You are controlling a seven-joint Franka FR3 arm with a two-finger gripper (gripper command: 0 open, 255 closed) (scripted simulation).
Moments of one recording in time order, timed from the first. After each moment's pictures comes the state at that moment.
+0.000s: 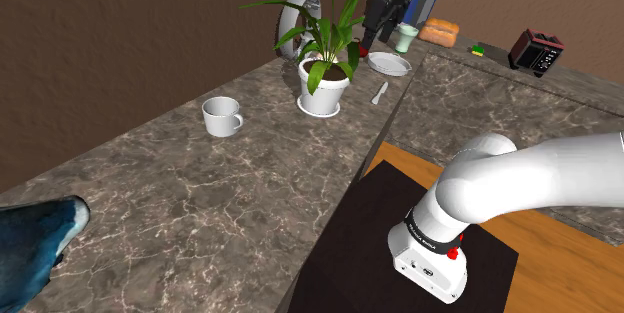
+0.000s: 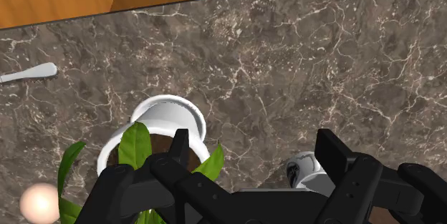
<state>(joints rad) -0.01 -0.78 -0.04 -2.26 0.02 1.59 -0.14</state>
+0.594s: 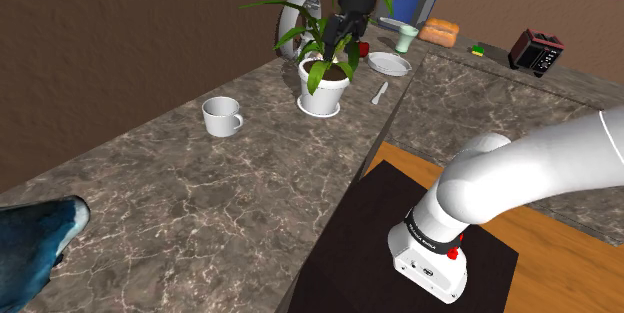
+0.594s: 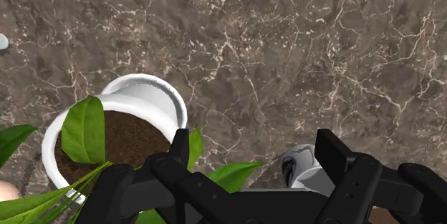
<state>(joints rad) 0.02 -0.59 0.02 -2.26 0.05 1.75 -0.08</state>
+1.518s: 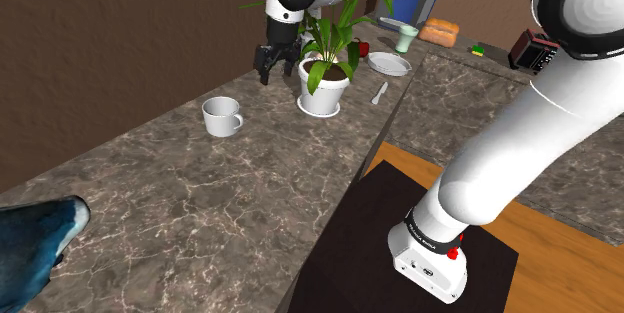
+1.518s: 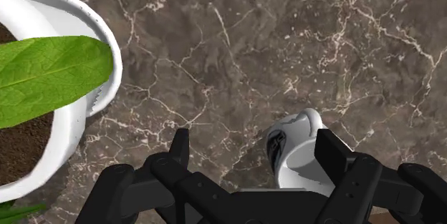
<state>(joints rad) 0.06 -0.11 0.12 -2.07 0.06 2.00 0.04</state>
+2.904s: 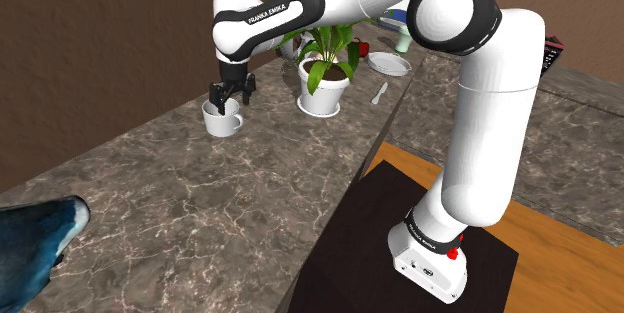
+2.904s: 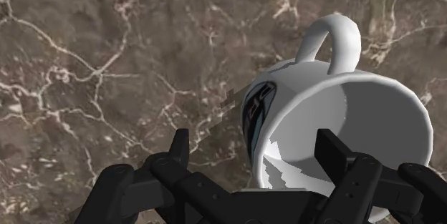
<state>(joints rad) 0.13 0.39 0.16 -1.75 -0.01 2.14 0.15</state>
